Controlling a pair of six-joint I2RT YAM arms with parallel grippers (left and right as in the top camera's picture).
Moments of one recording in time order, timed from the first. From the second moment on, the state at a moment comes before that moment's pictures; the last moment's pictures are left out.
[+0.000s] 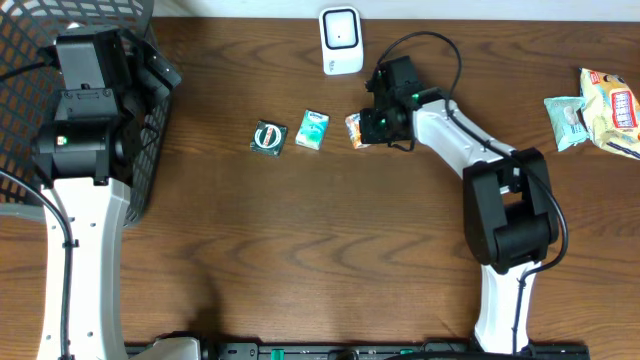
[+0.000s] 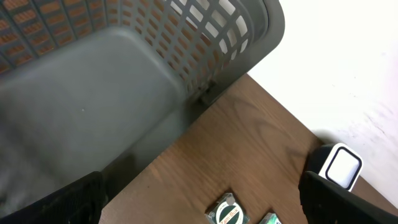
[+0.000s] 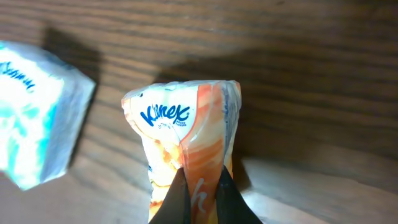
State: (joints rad) left arm 0.05 1.39 1.54 -0.85 -0.19 -0.65; right arm 0.32 2.16 1.55 -0.55 -0.26 0.25
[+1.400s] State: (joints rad) left arm 0.05 1.39 1.54 -0.85 -0.19 -0.65; right arm 0.05 2.17 1.55 -0.56 -1.52 0.14
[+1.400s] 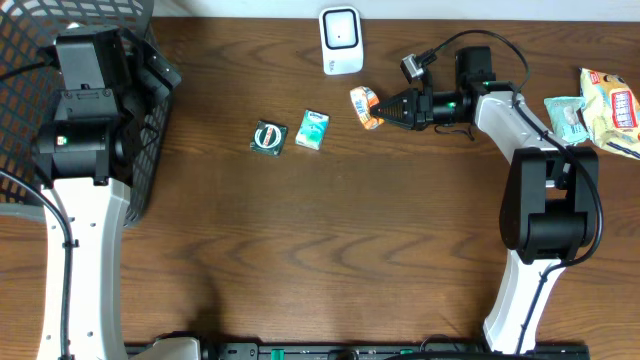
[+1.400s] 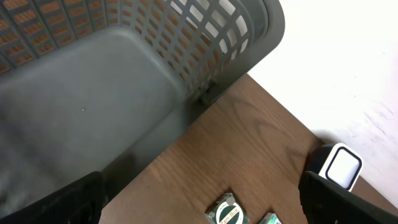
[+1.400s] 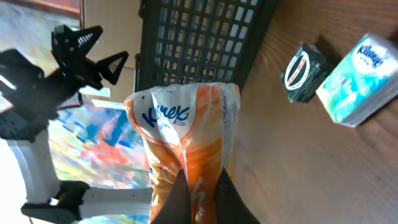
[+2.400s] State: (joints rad) left arm 0.05 1.39 1.54 -0.85 -0.19 -0.65; right arm 0.10 2.17 1.55 -0.51 -1.44 0.18
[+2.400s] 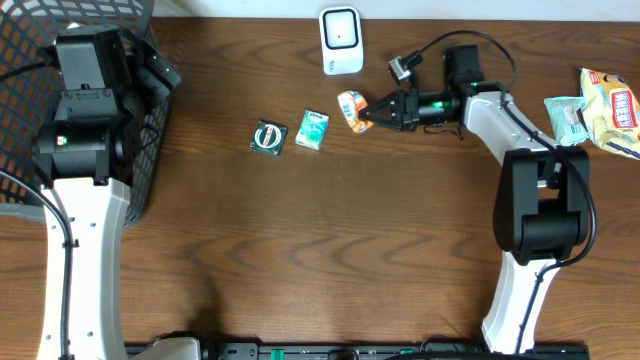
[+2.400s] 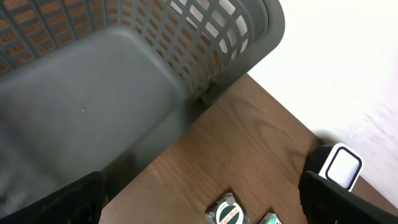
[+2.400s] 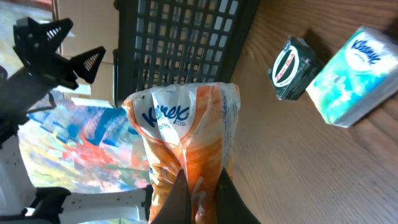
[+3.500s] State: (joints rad) left arm 0.05 1.39 1.54 -0.85 -0.19 -0.65; right arm 0.11 2.17 1.55 -0.51 -1.44 0.17
